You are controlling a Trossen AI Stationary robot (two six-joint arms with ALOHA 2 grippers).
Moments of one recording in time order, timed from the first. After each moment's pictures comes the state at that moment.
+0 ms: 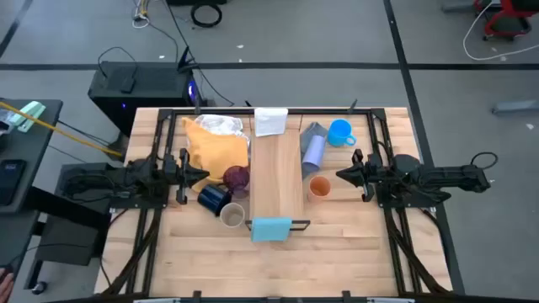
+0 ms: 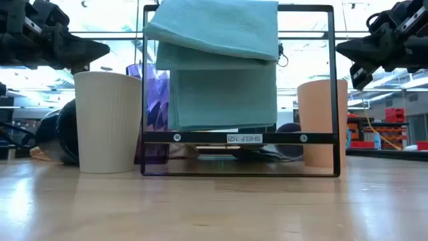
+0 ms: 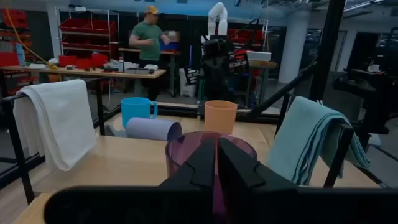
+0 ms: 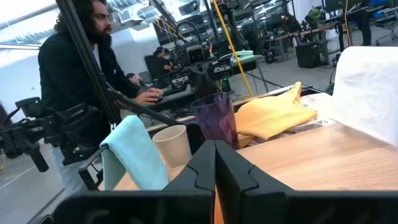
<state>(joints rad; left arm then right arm) -0.03 0.01 0.01 0.08 -0.13 -0.07 0.00 0.04 0.01 0.10 0.00 0.29</state>
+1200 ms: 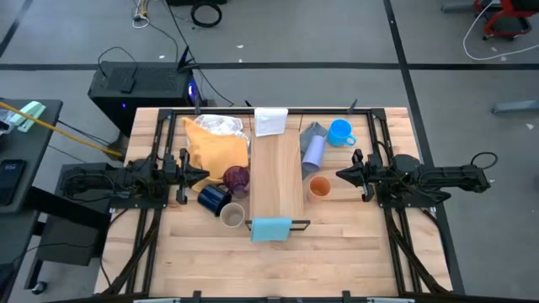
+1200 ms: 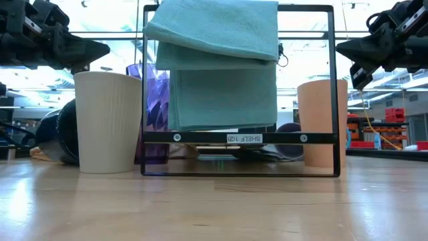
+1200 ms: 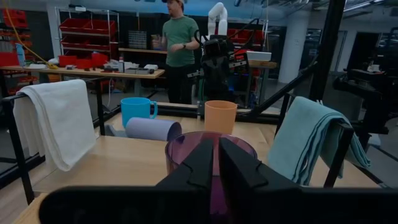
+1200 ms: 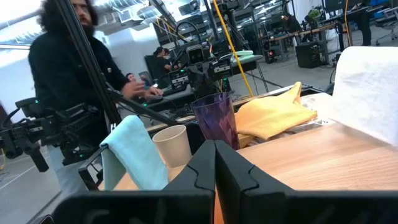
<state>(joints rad) -0.03 0.01 0.01 0.08 -0.13 -0.07 0.00 0.04 0.01 0.10 0.00 0.29</state>
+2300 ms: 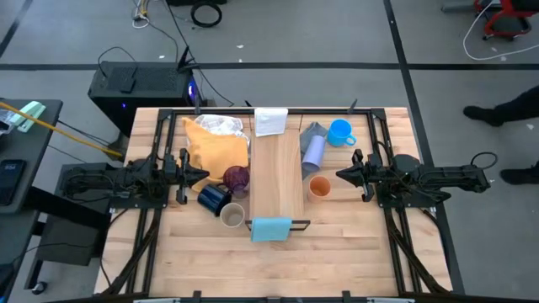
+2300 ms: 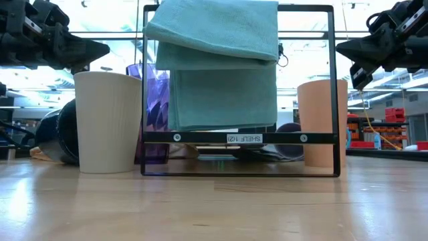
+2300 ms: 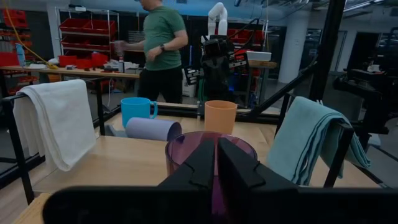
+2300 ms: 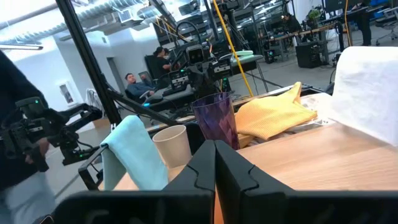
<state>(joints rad) -0.03 0.01 0.01 0.08 -0.13 -0.07 0.00 0.04 0.01 0.10 0.00 0.29</state>
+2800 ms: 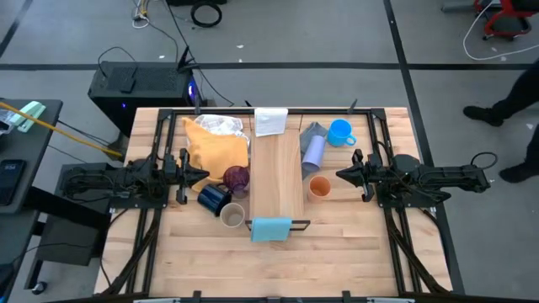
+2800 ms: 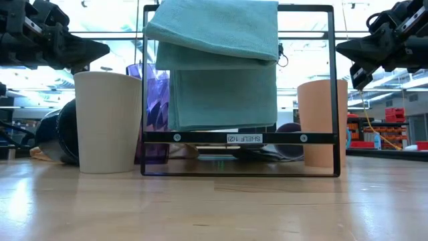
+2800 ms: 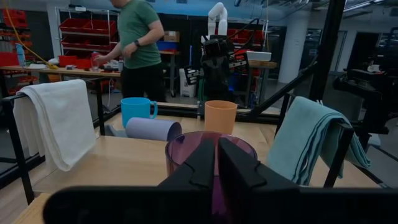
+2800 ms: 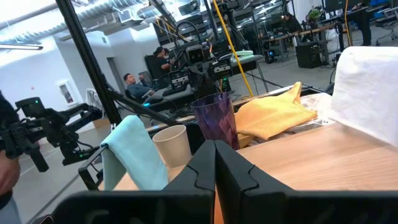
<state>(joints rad) -0.03 0.01 0.01 0.08 -0.13 -0.07 0.00 0.04 0.01 0.10 0.00 0.29</state>
